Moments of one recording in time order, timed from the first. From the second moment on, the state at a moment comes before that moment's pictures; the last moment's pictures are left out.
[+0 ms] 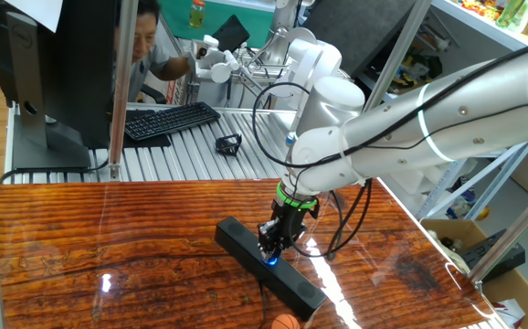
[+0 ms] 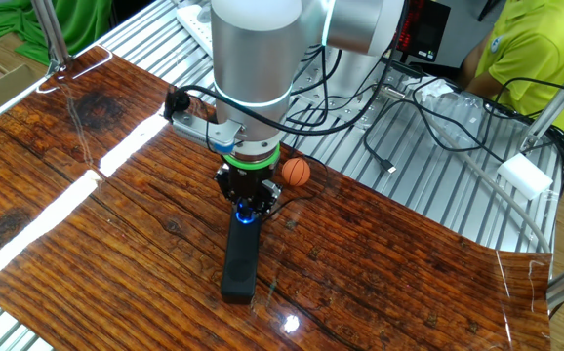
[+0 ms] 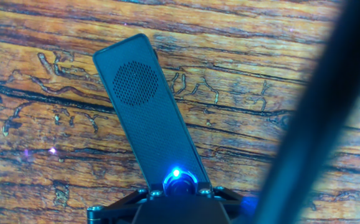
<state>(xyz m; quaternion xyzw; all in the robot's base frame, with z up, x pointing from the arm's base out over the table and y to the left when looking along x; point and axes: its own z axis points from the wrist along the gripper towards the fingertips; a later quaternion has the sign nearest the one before) 0.521 0.013 0.061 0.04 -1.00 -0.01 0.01</state>
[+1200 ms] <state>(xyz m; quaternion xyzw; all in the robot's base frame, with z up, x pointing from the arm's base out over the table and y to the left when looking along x) 0.520 0.014 0.061 -0.02 -1.00 -0.02 0.01</state>
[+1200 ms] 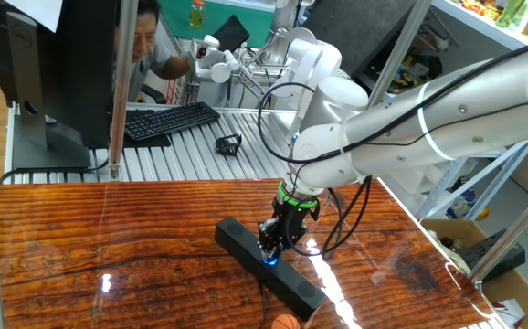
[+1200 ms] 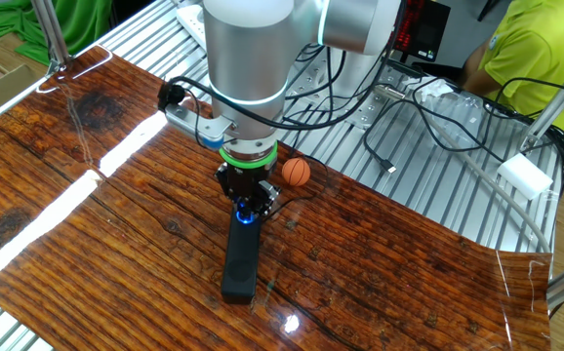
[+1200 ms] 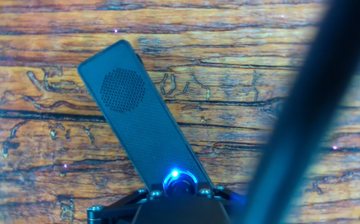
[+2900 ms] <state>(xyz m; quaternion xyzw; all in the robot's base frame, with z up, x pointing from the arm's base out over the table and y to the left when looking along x) 0.522 0.011 0.061 -0.16 -0.99 -0.05 0.01</state>
